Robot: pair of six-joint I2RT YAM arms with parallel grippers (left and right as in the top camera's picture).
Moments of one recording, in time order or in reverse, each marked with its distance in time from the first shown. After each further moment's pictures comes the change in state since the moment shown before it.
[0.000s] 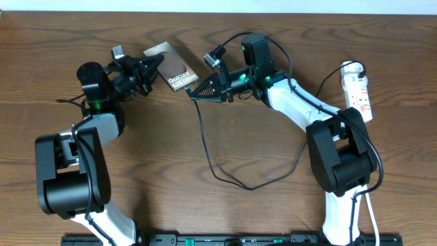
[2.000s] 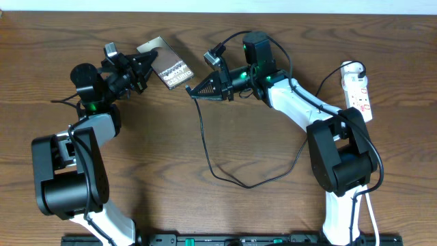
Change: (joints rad) left arm 0.031 0.000 0.000 0.079 0.000 -0.028; right arm -0.004 0.000 -0.002 0.047 -0.033 0.047
